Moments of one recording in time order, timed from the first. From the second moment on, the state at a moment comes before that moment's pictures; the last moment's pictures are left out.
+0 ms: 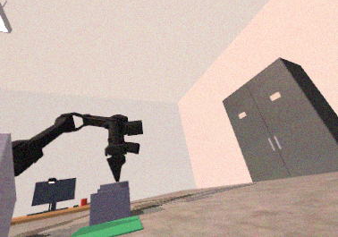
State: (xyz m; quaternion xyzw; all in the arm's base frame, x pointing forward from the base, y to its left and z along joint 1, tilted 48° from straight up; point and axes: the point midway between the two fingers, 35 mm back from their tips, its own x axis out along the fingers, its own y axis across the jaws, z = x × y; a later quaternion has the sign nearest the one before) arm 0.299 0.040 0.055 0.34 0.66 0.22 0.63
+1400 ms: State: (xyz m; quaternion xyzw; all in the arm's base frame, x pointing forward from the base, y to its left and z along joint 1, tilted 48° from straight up) arm 0.299 0.083 0.019 0.34 0.66 0.22 0.63
